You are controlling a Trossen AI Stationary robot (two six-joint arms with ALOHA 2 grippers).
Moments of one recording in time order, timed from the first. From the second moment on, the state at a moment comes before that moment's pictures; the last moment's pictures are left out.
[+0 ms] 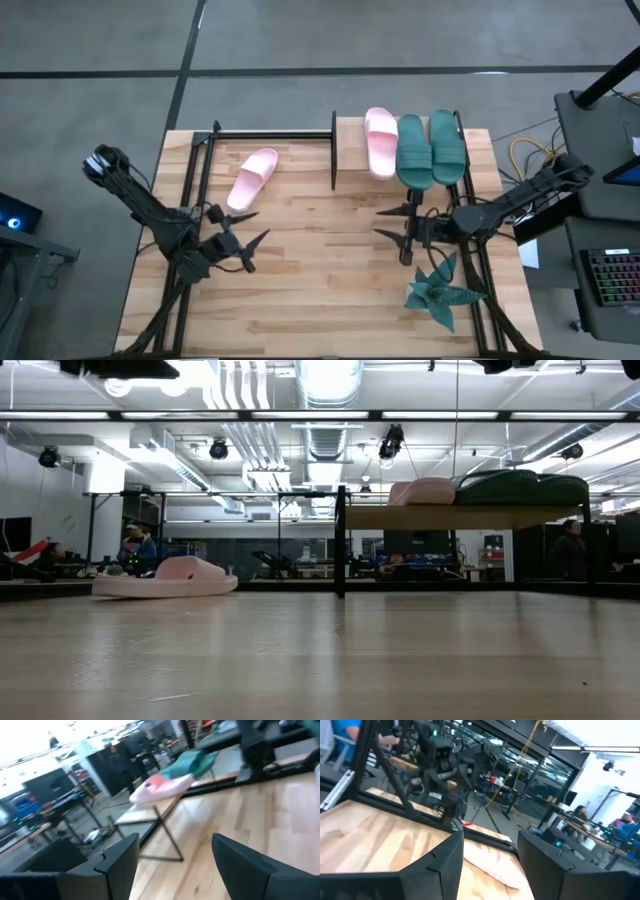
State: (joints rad) left arm -0.77 1.04 0.55 0.20 -1.37 0.08; right arm 0.44 0.99 0.46 0.62 0.55 -0.47
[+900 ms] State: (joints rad) left arm -0.23 1.07 0.65 -0.45 -1.04 0.04; right arm 0.44 0.96 0.46 0.58 0.55 -0.52
